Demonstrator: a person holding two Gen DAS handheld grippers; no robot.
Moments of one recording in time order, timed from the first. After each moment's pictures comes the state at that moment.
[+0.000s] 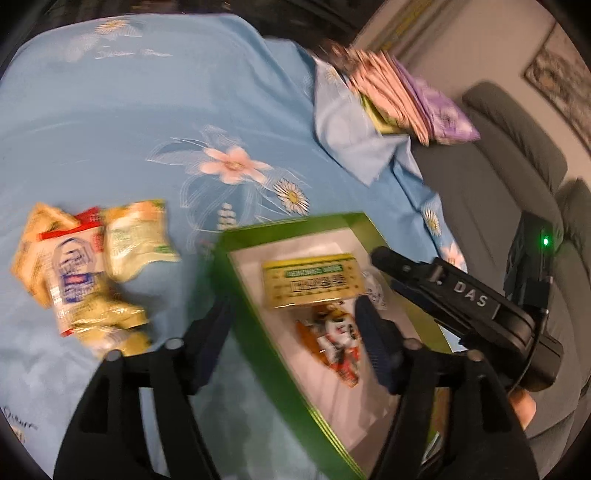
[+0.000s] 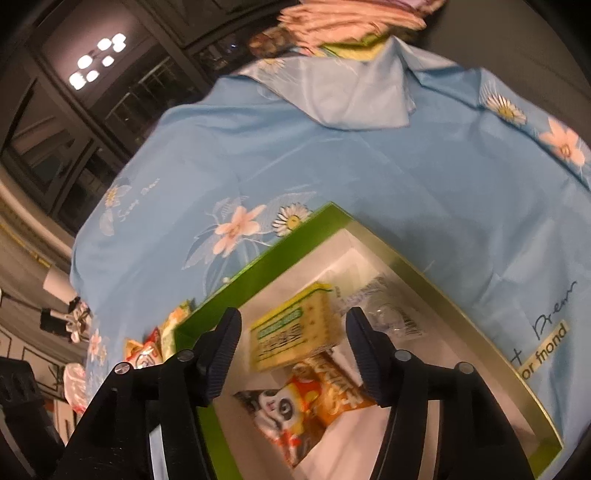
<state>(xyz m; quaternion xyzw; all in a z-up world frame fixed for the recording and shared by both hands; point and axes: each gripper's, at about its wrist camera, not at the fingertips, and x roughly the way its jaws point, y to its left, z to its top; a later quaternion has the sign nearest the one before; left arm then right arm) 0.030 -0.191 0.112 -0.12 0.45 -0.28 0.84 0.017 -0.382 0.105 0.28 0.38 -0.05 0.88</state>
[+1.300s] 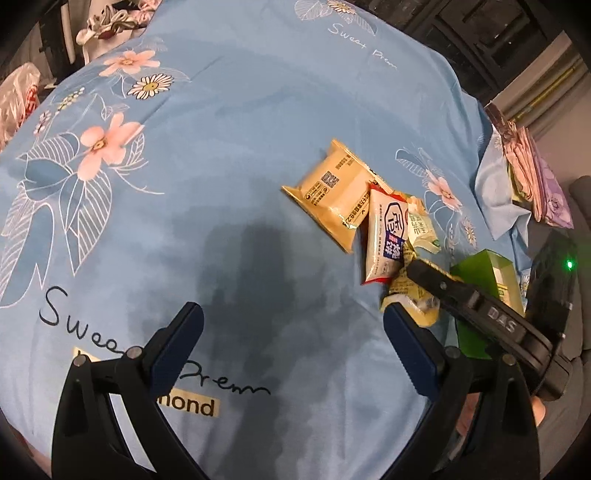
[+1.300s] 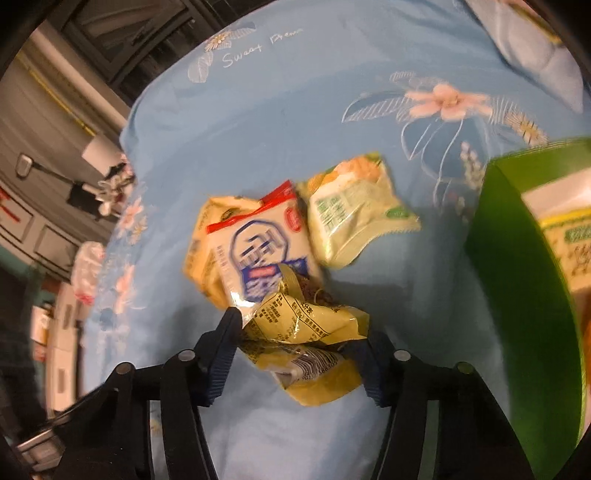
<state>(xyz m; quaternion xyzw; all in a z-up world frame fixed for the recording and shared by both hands) 0.013 0.031 0.058 -0.20 0.50 -0.07 0.84 0.079 -0.172 0.039 0.19 0.49 0.14 0.84</state>
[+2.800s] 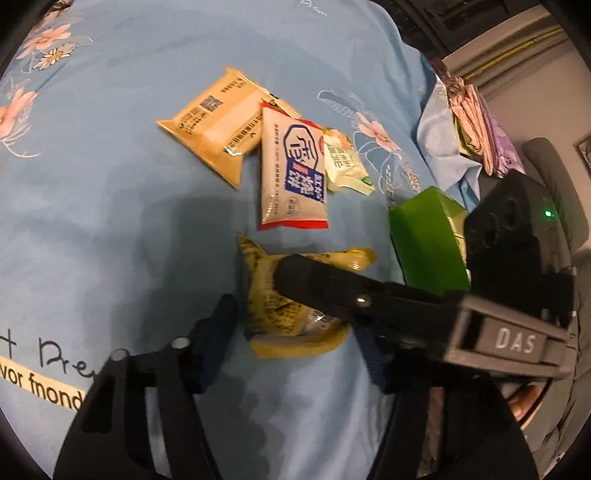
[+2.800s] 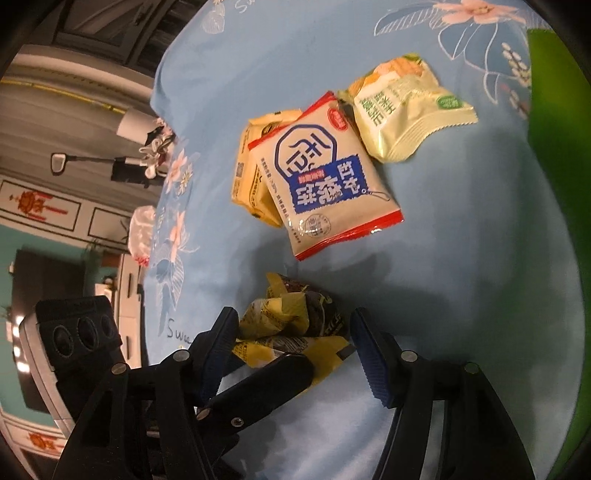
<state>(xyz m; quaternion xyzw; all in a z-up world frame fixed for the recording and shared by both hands) 0.008 -0.034 0.034 -0.21 0.53 -0.21 0.79 0.069 -0.160 0.014 0.26 0.56 0.24 0.75</state>
